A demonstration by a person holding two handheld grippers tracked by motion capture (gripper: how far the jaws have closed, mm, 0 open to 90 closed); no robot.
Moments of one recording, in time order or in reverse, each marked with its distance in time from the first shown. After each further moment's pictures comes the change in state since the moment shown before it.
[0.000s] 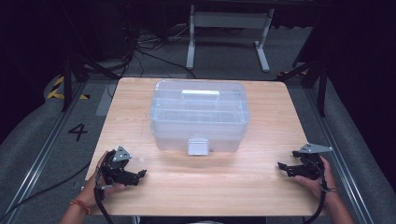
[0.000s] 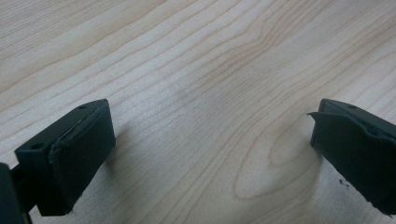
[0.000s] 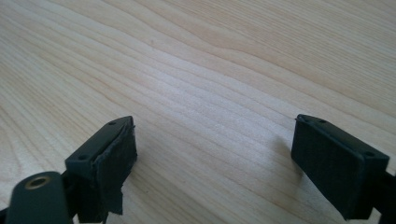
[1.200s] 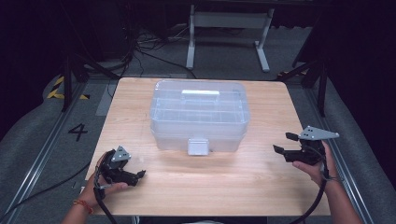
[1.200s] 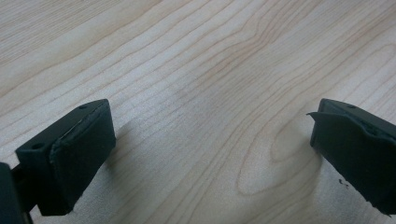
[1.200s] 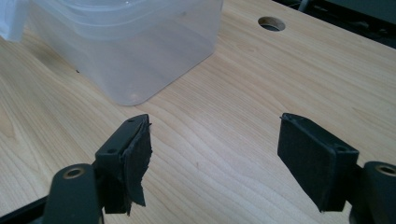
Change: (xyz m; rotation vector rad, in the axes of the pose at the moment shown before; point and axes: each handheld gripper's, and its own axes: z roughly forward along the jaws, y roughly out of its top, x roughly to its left) left arm 0.004 0.000 0.000 -0.002 -0.022 0.030; right arm 0.027 0.073 -0.038 -0.184 0.047 -0.137
